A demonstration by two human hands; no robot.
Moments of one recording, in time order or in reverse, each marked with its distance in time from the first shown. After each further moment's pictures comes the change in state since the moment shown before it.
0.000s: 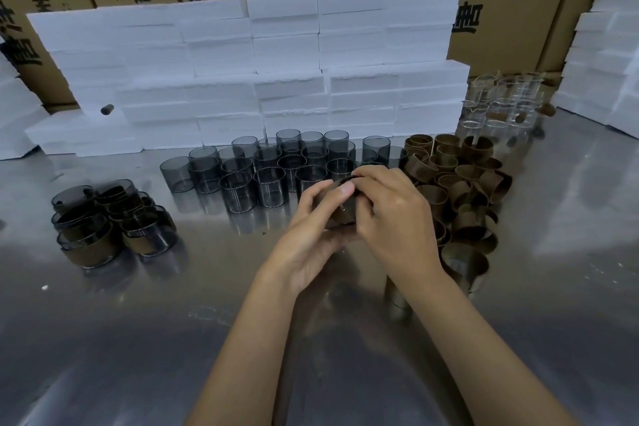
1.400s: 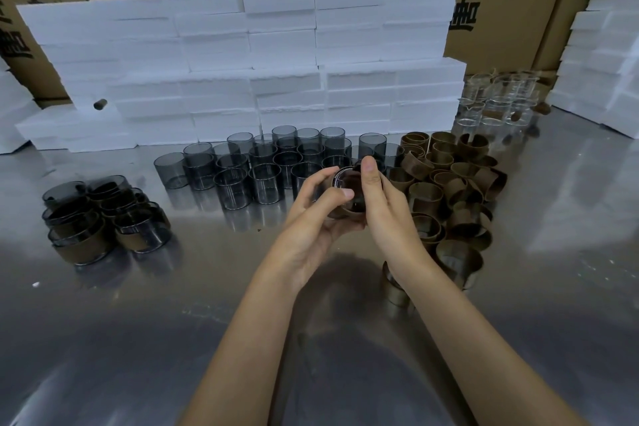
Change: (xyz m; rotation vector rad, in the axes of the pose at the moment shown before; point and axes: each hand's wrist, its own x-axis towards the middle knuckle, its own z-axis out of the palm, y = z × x) left_hand 0.004 -0.001 0.006 -0.013 -0.034 0.086; right_hand 0.000 0.006 0.010 0.855 -0.229 0.761
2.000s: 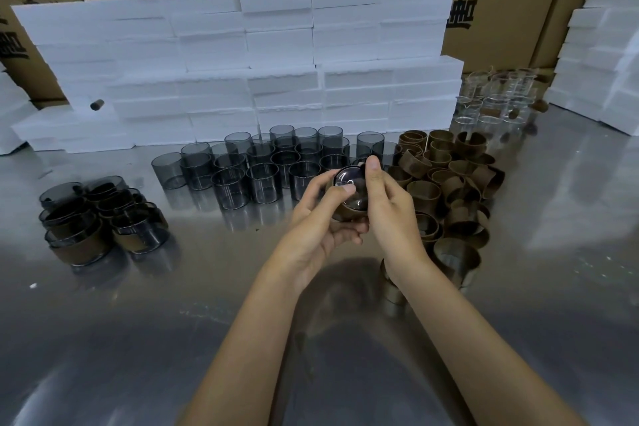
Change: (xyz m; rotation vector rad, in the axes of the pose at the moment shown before) left_hand -0.003 -0.001 0.007 0.080 0.008 -0.064; right_hand 0.002 0.003 -0.001 0.107 0.136 0.036
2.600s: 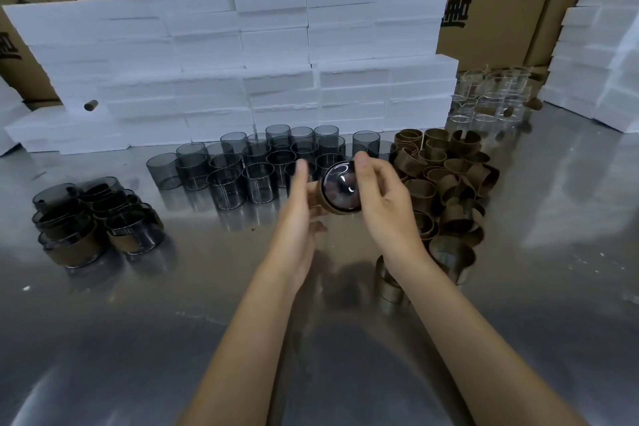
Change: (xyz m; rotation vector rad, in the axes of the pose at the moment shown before) left_hand 0.001 0.003 0.000 0.167 0.185 0.037; right_hand 0.001 -0.006 -0.001 -0.082 -0.034 -0.105
